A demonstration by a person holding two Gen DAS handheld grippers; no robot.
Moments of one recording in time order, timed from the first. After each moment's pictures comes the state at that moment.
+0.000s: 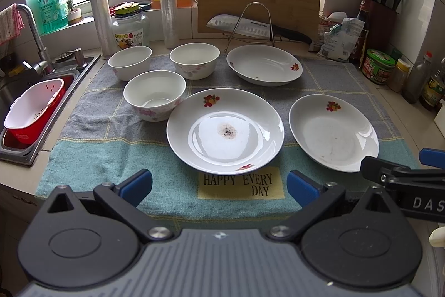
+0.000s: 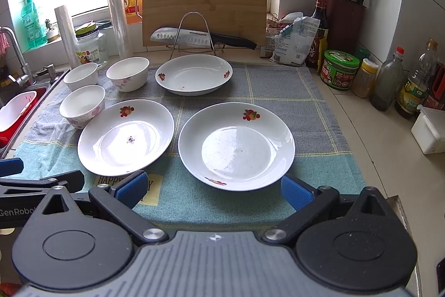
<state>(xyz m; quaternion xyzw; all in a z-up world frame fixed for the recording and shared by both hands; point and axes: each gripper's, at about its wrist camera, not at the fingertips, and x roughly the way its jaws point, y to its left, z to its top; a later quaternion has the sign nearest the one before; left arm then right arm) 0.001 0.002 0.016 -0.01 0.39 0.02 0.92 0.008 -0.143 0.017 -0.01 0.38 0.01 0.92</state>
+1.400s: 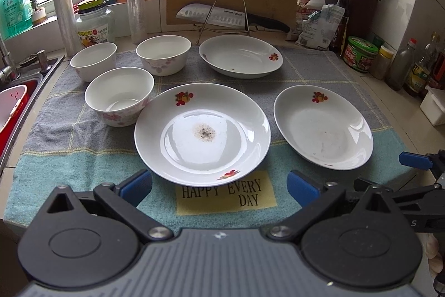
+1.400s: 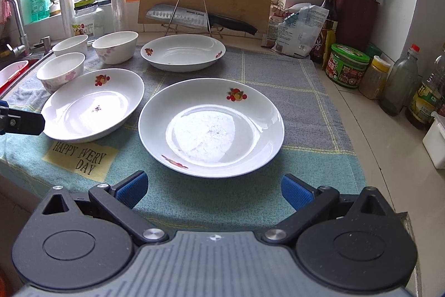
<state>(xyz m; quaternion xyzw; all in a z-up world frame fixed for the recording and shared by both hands) 0.039 0.001 -0.012 -0.01 0.40 -0.05 0.91 0.030 -0.188 -0.056 -0.05 0.38 0.04 0.92</state>
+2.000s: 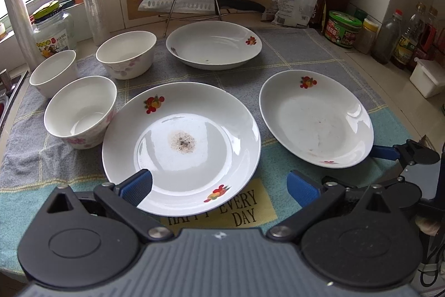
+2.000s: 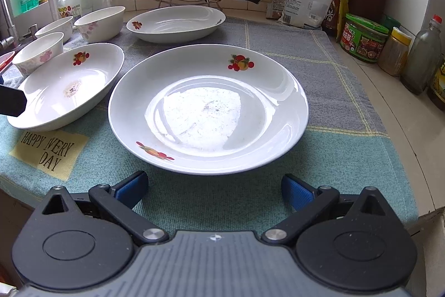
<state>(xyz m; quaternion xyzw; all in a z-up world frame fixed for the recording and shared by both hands) 0.087 -0.012 -0.027 0.04 0.43 -0.12 0.89 0.074 -0.192 -0.108 -0.04 0.40 0.05 0.91</state>
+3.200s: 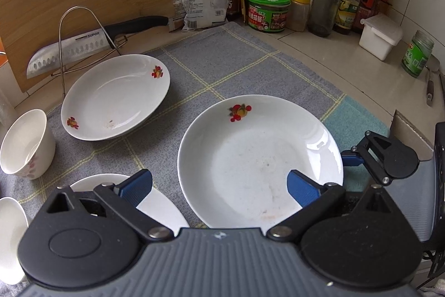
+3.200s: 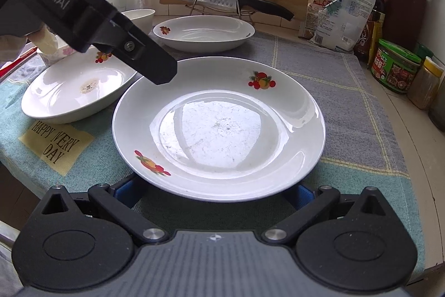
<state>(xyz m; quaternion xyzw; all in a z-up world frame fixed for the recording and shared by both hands) 0.168 -0.098 -0.027 0.14 0.42 -0.27 0.85 0.089 -0.203 -0.112 -0.07 0.37 0.13 0.92</state>
